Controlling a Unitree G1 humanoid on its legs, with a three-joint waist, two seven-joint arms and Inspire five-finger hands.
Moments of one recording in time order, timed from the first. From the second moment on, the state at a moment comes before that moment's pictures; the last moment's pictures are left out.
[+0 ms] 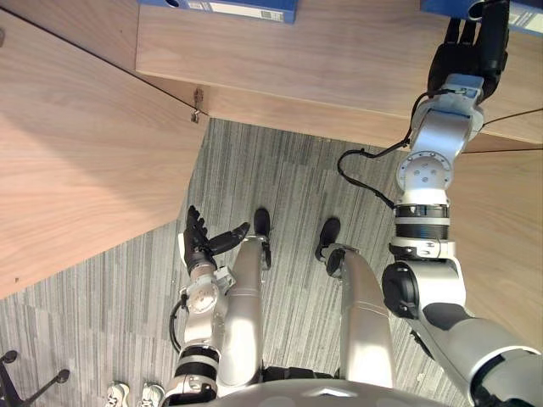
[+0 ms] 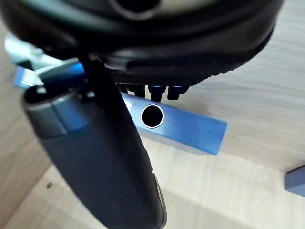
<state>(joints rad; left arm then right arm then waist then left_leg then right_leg) -0.07 -0.05 0.12 0.43 -0.20 -0.21 0.30 -0.94 -0.14 -0.22 0.27 1.13 -0.35 -0.42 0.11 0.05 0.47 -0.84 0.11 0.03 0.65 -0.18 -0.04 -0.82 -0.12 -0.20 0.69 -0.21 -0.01</state>
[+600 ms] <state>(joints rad) -0.06 -0.03 0.12 0.47 -0.23 -0.21 0.25 -0.87 -0.44 0.15 0.42 0.97 -0.13 -0.14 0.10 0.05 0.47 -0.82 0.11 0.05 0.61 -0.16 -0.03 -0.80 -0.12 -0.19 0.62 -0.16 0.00</state>
